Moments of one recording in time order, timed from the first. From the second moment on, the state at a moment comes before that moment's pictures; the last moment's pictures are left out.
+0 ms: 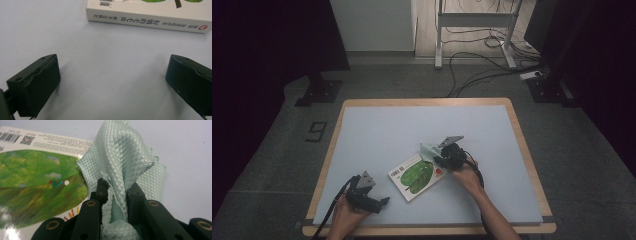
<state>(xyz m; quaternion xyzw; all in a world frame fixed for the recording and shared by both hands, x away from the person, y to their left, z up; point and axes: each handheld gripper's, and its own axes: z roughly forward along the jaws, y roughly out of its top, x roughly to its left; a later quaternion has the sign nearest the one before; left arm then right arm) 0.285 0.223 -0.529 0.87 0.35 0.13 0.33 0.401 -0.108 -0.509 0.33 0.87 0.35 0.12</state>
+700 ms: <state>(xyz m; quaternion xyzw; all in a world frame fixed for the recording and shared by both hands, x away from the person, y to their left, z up) 0.285 0.223 -0.529 0.87 0.35 0.13 0.33 0.434 -0.080 -0.507 0.34 0.87 0.34 0.12</state>
